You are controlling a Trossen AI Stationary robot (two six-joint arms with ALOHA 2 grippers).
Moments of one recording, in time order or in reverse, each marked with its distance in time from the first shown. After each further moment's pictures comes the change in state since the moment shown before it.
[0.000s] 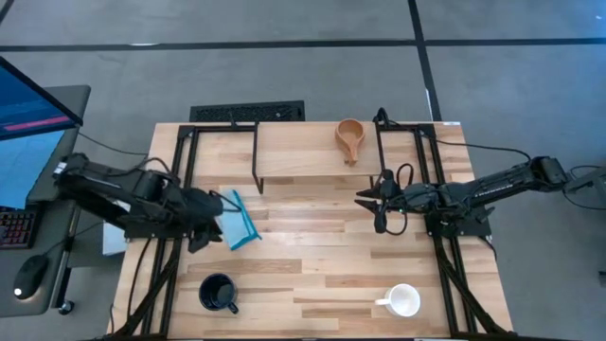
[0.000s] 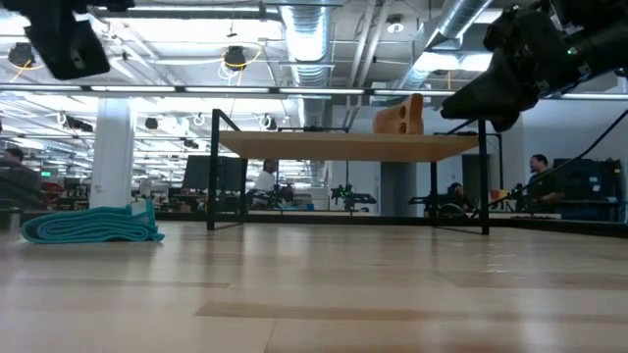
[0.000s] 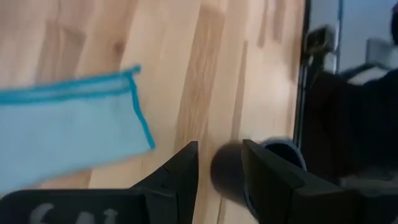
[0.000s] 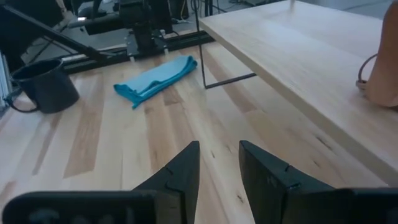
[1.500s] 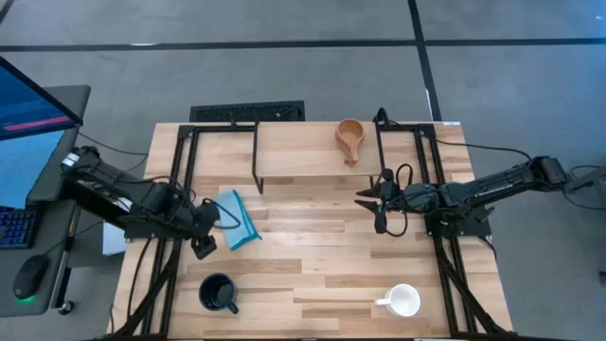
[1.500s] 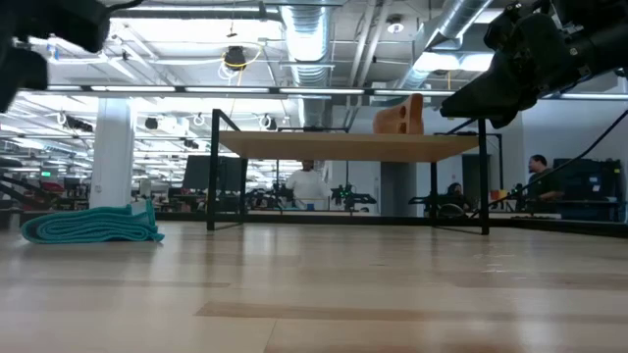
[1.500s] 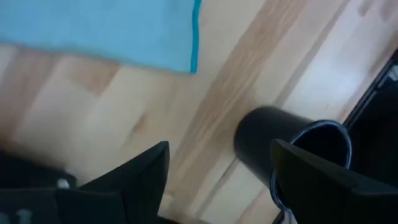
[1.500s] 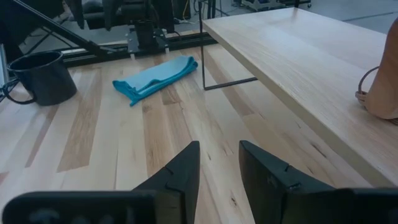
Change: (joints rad) left arm -0.176 0.113 -0.001 -0.174 -0.069 -0.485; right arm 0.001 0.000 0.000 0.007 0.000 -0.060
